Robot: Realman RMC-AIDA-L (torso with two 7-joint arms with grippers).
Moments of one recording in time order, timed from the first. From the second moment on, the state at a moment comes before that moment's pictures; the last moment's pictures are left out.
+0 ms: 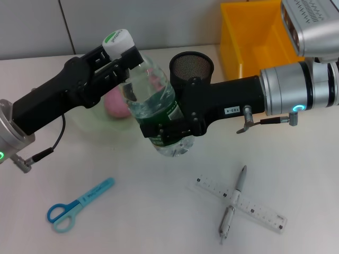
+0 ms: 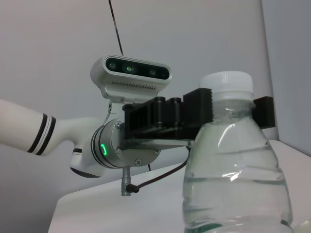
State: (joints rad) left arm -0.55 -2.08 0.98 0.38 1.22 1.71 -1.29; right arm 0.66 2.08 -1.05 -0.79 -1.75 -1.55 1.54
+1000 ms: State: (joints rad) left arm -0.54 -2.07 0.98 0.38 1.22 1.71 -1.30; right arm 0.66 2.08 -1.09 -0.80 -1.75 -1.56 1.56
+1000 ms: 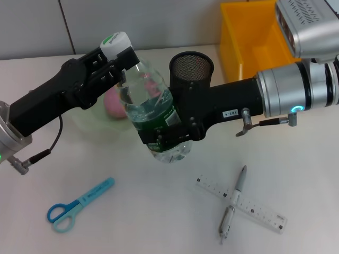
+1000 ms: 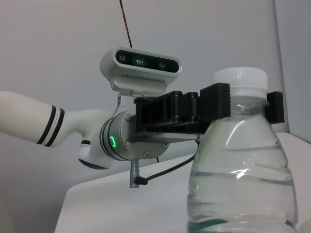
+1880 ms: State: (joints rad) left arm -0.55 -2.07 0.98 0.38 1.21 1.72 -1.31; right arm 0.66 2.08 -1.09 -0.82 -1.78 -1.56 1.57
